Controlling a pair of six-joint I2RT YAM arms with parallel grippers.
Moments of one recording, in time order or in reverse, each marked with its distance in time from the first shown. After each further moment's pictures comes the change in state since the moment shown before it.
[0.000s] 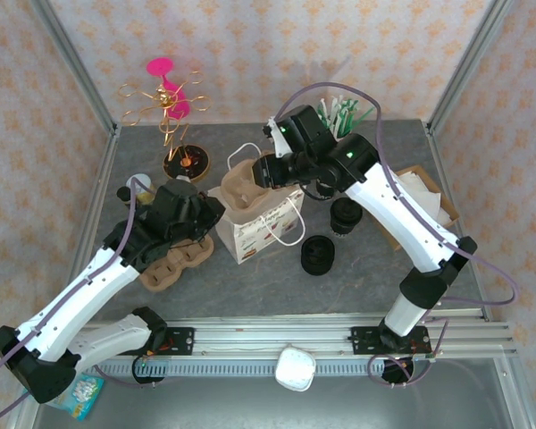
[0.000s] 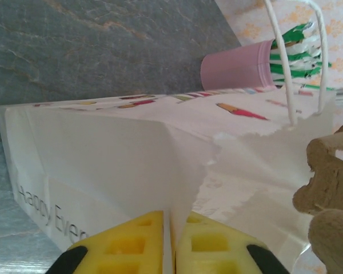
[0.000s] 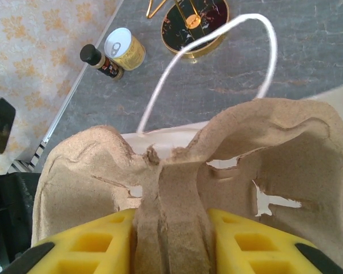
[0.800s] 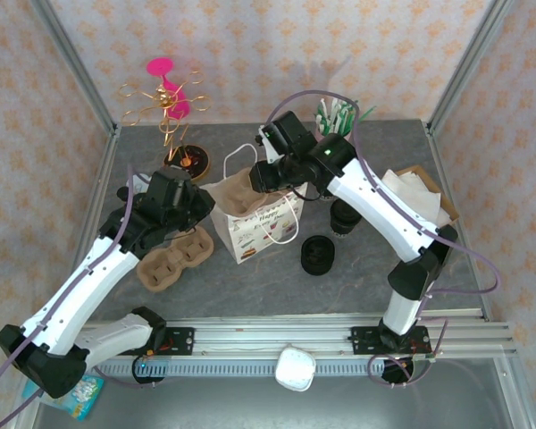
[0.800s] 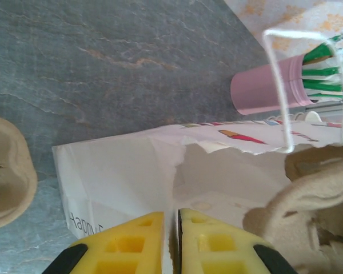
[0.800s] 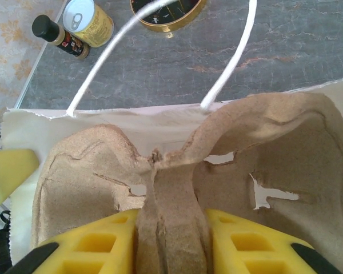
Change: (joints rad) left arm 0.116 0.067 0.098 -0.114 -0.005 0.187; right arm 0.000 0.090 -0.006 -0.021 0.035 -0.016
